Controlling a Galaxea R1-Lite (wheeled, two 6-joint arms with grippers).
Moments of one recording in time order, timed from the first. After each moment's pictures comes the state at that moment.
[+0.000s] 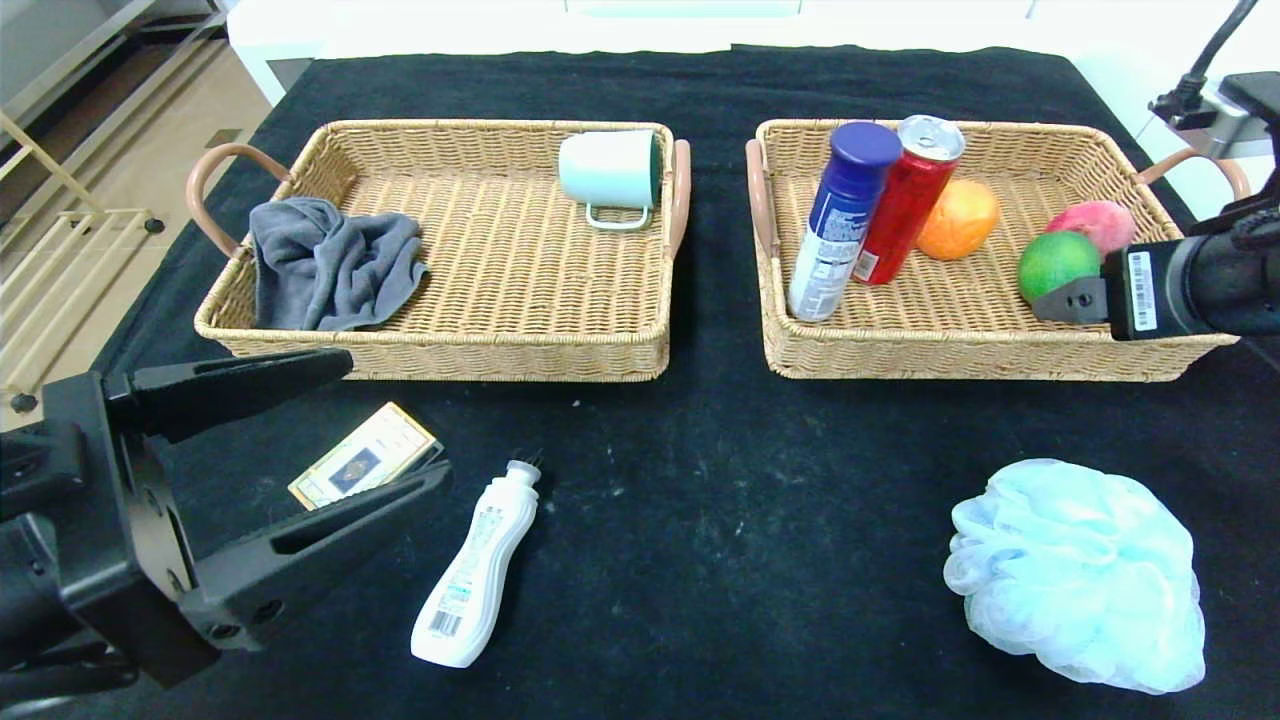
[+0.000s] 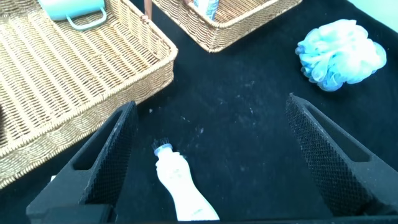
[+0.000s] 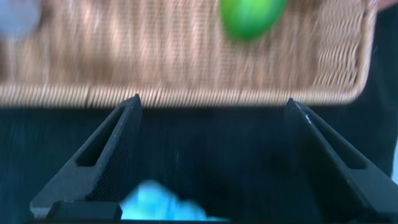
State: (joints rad) left arm -0.49 1.04 -0.62 -0.43 -0.25 0.15; right arm 0.37 1.55 -1.54 0.53 -0.45 0.13
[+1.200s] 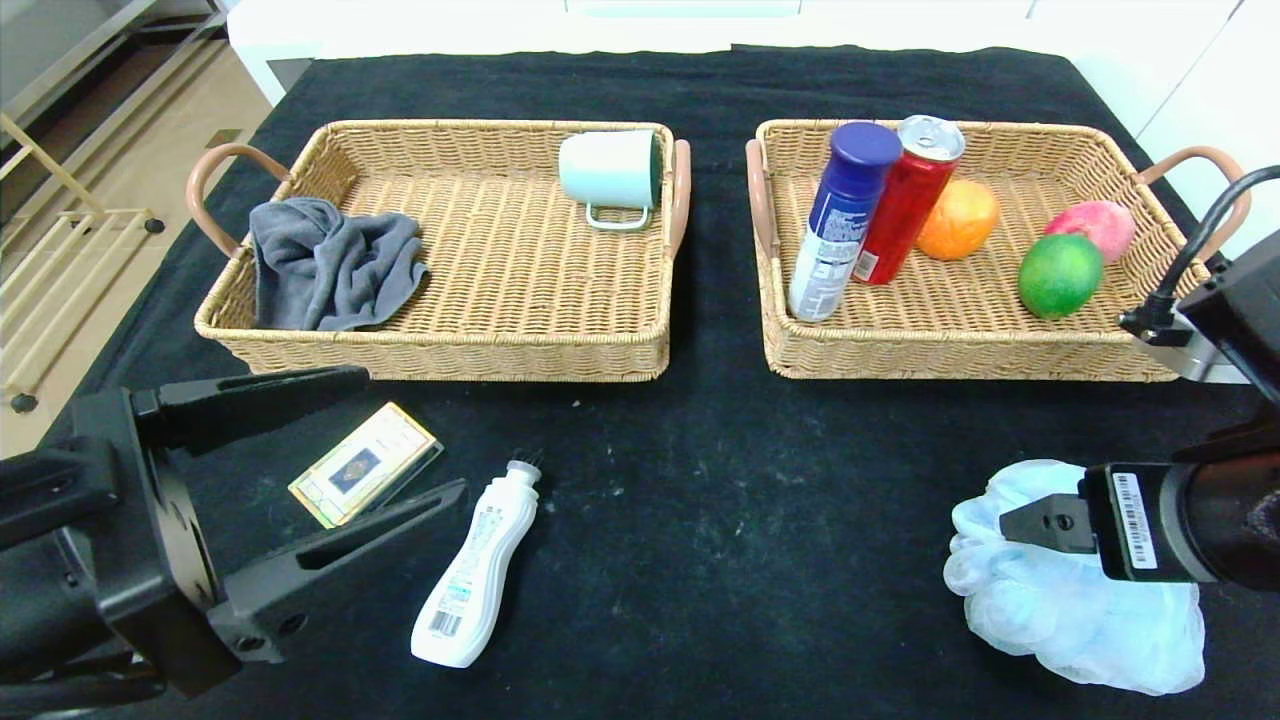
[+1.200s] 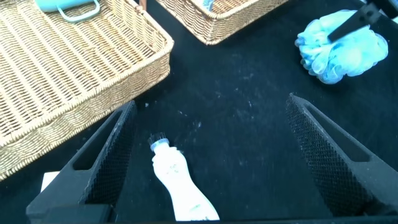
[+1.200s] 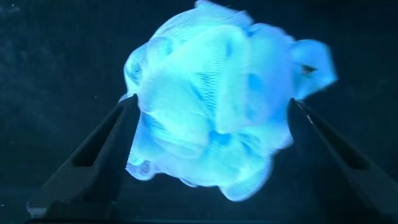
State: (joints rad) left arm -0.50 1.05 -0.61 -0.43 -0.25 0.16; right arm 0.67 1.46 -1.31 0.84 -0.42 0.63
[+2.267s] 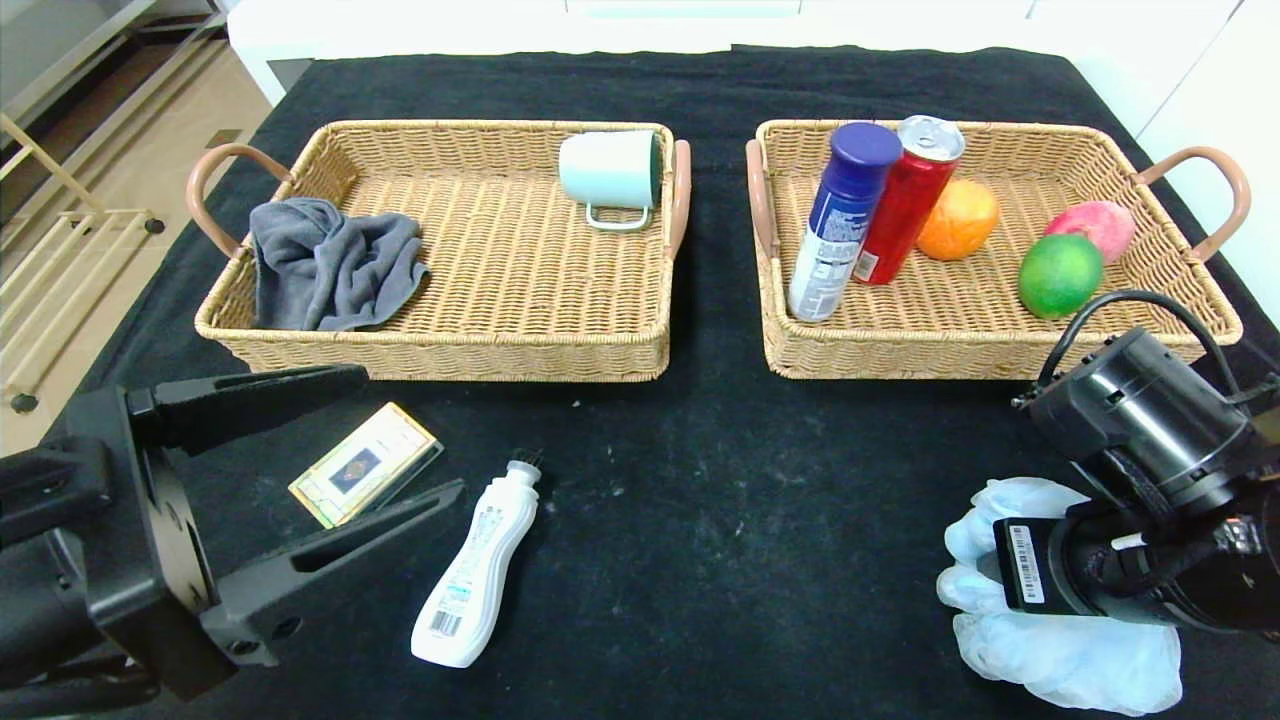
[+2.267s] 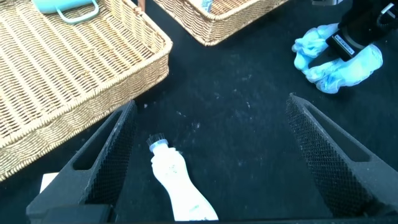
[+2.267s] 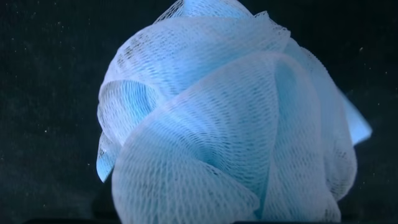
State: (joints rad) left arm -0.50 1.04 -0.61 -0.43 -0.25 0.16; right arm 0.62 1.58 -1.12 0.62 -0.40 0.63
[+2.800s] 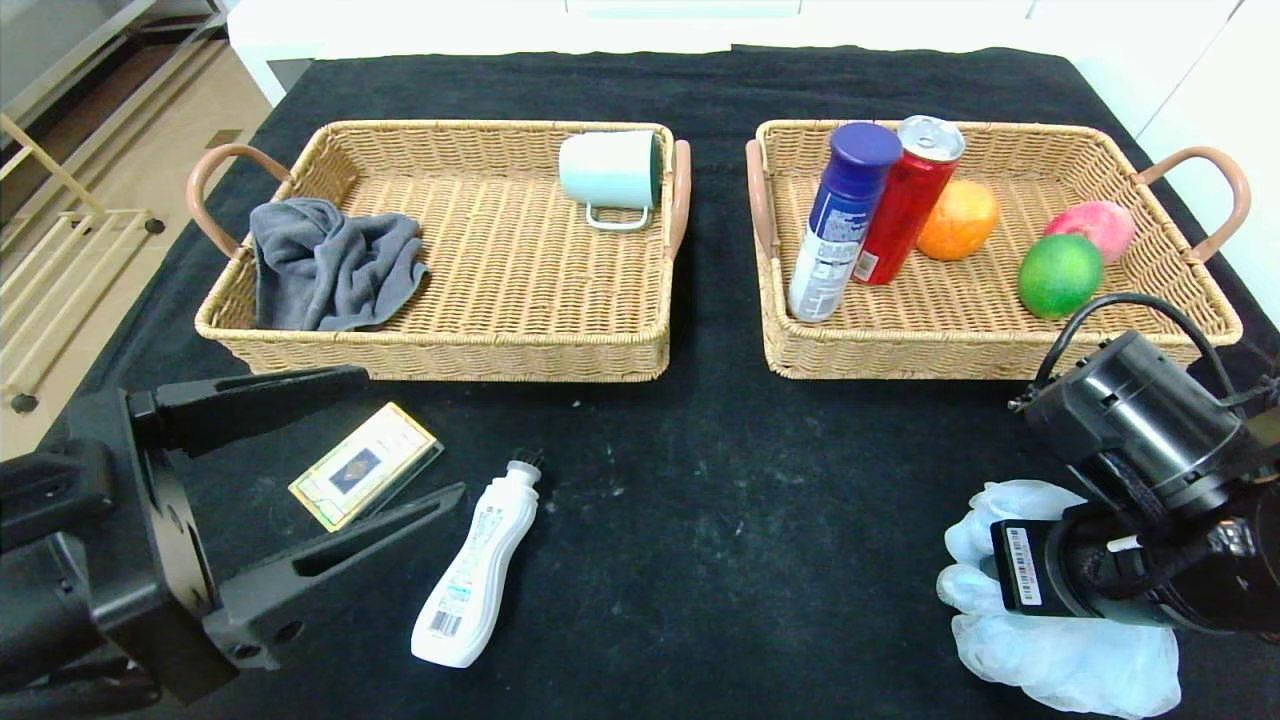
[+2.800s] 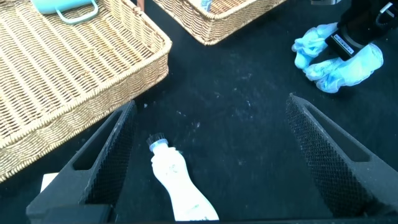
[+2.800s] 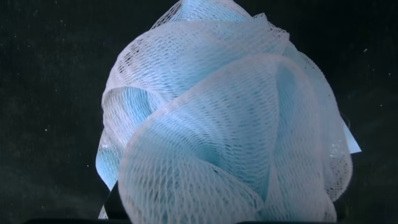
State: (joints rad) left arm -0.50 1.04 -0.60 -0.43 -0.25 0.17; right arm 0.62 1.58 -1.11 0.62 -0.40 0.63
